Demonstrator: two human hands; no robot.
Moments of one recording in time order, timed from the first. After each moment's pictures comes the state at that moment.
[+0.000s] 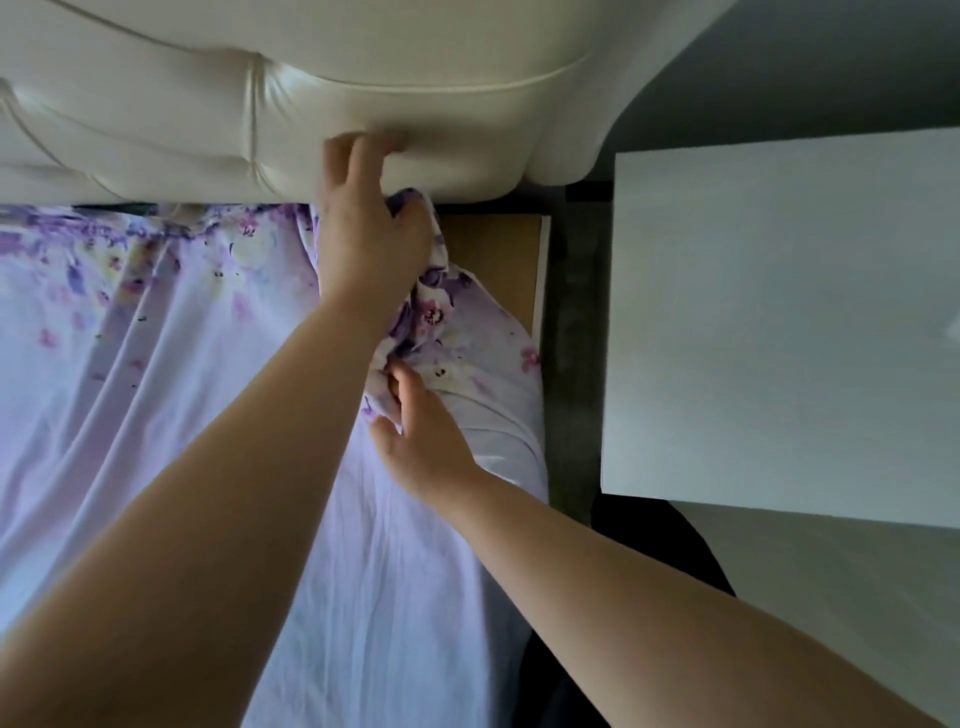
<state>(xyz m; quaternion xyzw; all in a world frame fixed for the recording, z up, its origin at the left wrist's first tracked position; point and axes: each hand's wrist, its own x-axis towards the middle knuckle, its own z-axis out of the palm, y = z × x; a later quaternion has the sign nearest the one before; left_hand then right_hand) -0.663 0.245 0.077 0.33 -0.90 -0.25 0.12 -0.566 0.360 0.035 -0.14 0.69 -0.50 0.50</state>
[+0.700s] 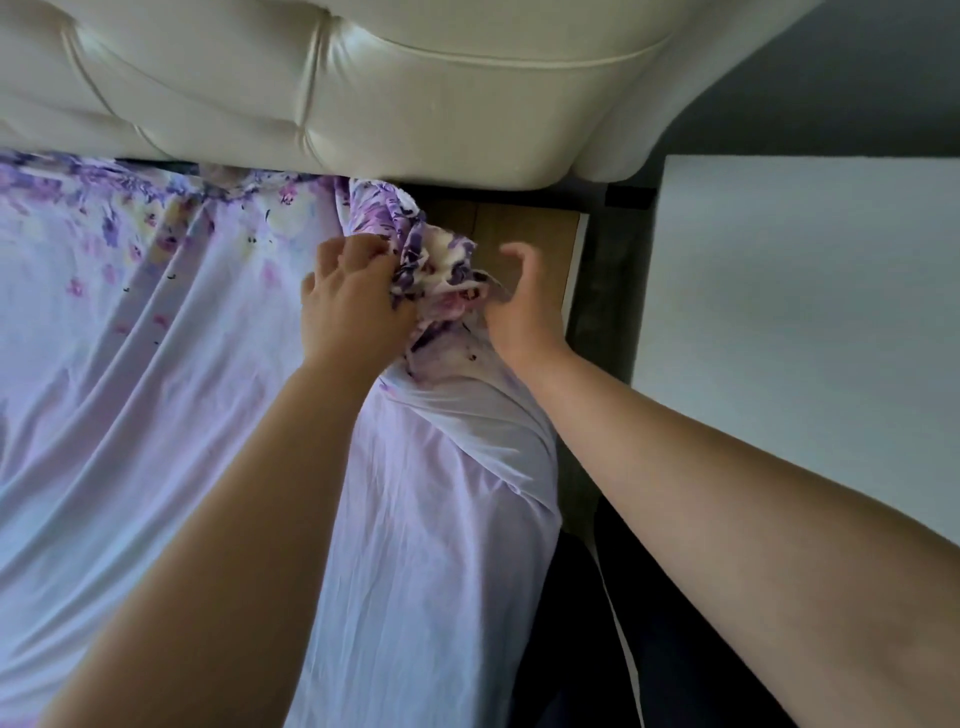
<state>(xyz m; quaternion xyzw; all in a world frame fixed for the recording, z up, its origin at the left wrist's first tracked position) -0.575 0.229 0.060 0.33 -0.94 -0.04 -0.10 -0.663 0.352 -0.012 -0.09 0.76 -0.52 0.38</state>
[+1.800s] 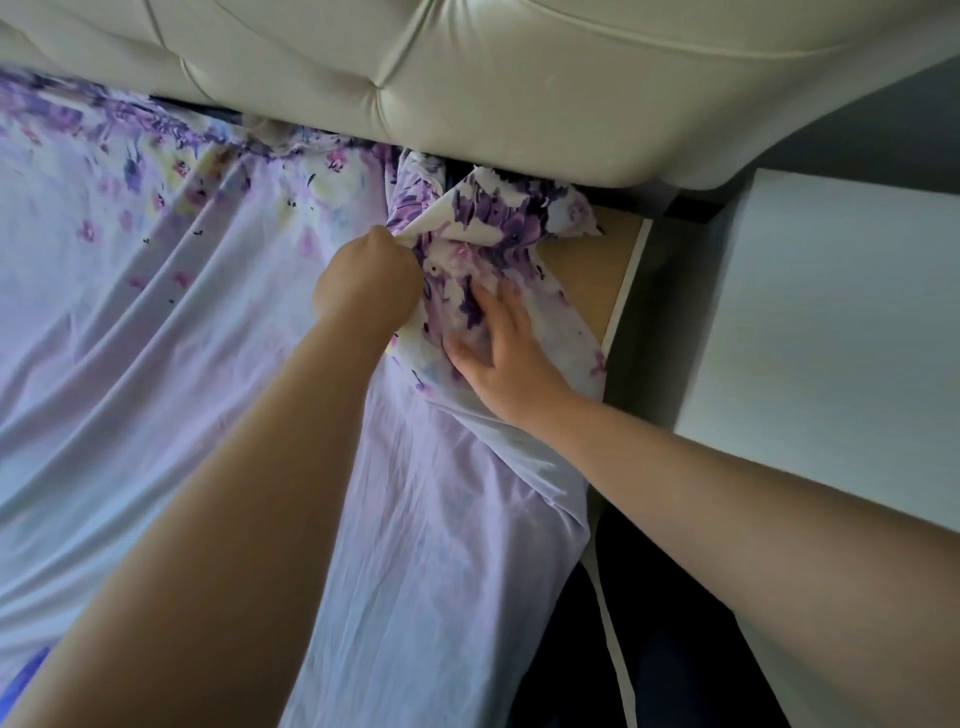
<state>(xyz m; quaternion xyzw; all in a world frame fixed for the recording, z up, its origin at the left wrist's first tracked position) -0.568 0.181 0.056 0.53 -0.82 -0.12 -0.18 -0.601 0.326 -0.024 -0.30 0.74 -0.41 0.44</state>
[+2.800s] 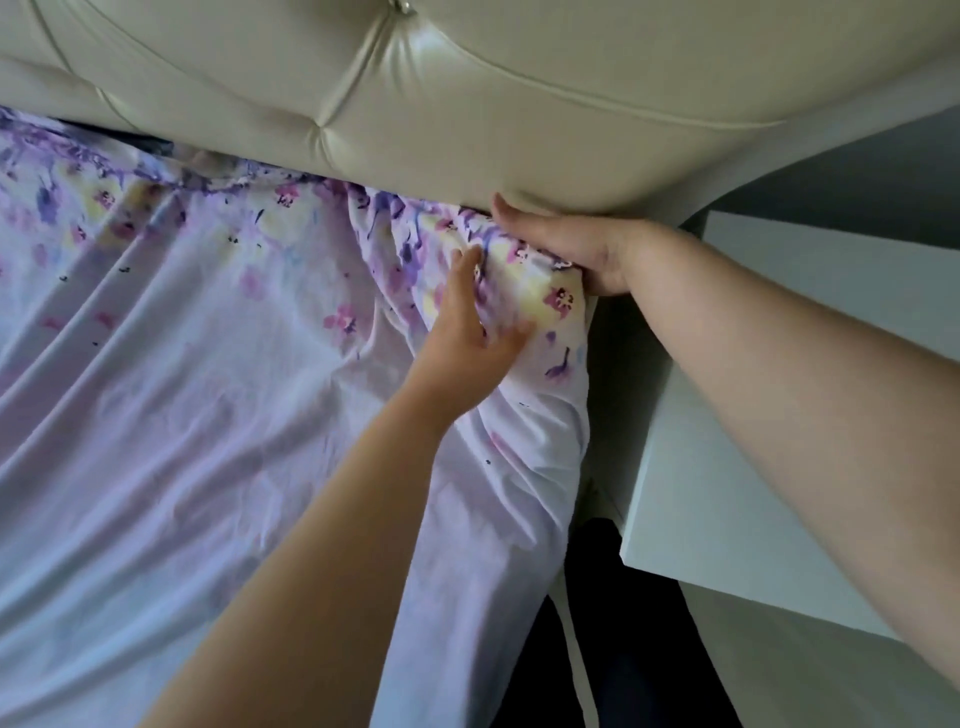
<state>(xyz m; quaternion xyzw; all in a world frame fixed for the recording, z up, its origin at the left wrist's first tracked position) -0.600 0.245 0.003 0.40 -0.75 -0.53 -0.05 -0.781 0.283 -0.023 -0.17 0.61 -0.32 0.71</state>
